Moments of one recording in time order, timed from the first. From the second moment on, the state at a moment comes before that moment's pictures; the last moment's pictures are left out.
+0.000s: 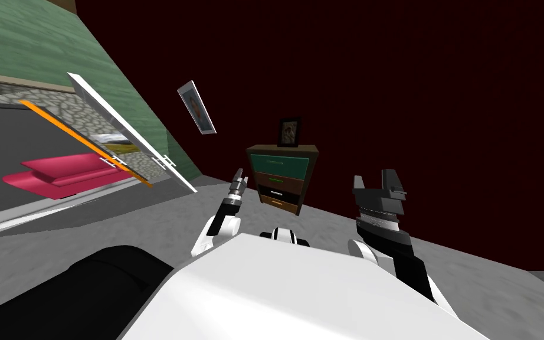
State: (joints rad) left arm 0.47 0.15 0.01 -2.34 0.00 -0.07 0.07; right arm 0.52 -0.05 -0.07 -2.31 -0.05 -0.50 -0.01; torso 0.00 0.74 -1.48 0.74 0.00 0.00
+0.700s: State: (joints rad) left arm 0.45 0.18 -0.01 -2.37 -0.01 0.09 0.09; right arm 0.52 -0.05 -0.07 -2.31 -0.05 -0.50 -0.01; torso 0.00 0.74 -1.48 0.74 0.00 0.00
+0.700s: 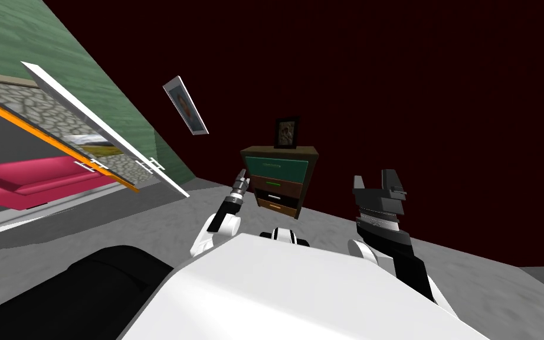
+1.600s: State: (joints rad) left arm 0.44 0.27 -0.04 -2.43 -0.02 0.31 0.11; right arm 0.52 -0.05 -0.07 -2.31 -0.05 -0.50 -0.01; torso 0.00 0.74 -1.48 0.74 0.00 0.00
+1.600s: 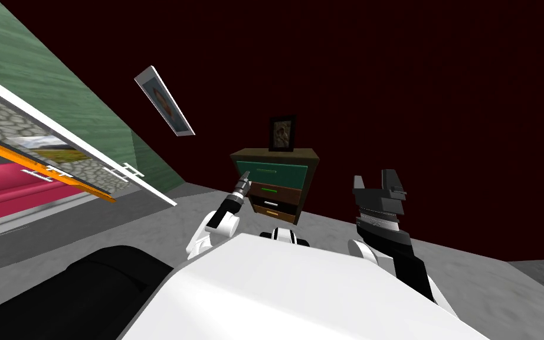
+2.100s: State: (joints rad) left arm 0.42 0.31 -0.05 -2.45 -0.02 0.43 0.12; right arm 0.52 -0.05 -0.07 -2.31 -0.05 -0.50 -0.01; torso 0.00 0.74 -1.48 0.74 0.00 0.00
